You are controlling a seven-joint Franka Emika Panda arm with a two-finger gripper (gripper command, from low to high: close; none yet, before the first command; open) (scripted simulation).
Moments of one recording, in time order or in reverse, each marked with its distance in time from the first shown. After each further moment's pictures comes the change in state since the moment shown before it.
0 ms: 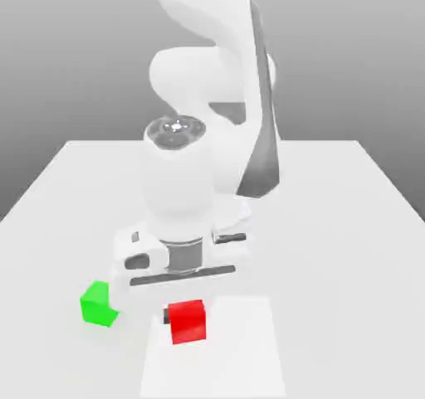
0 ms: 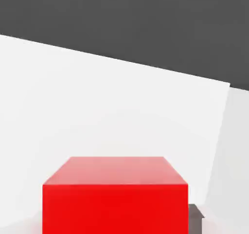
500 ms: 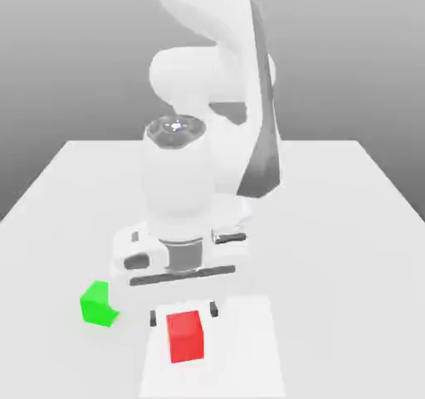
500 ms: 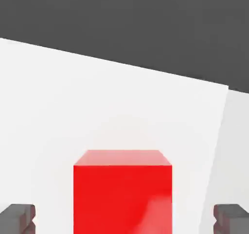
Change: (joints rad) arm 0.012 0.197 0.034 0.036 0.068 0.160 -0.084
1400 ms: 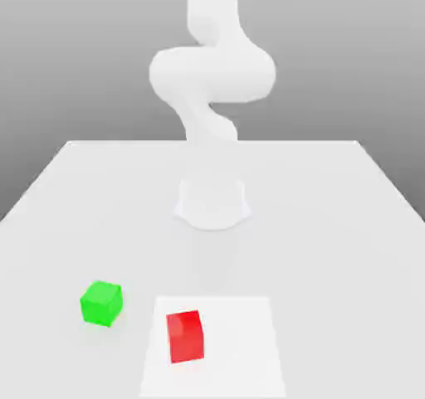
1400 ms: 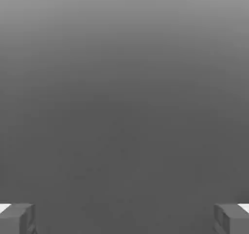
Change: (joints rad) arm 0.022 -0.986 0.051 0.302 -0.076 -0.570 0.345
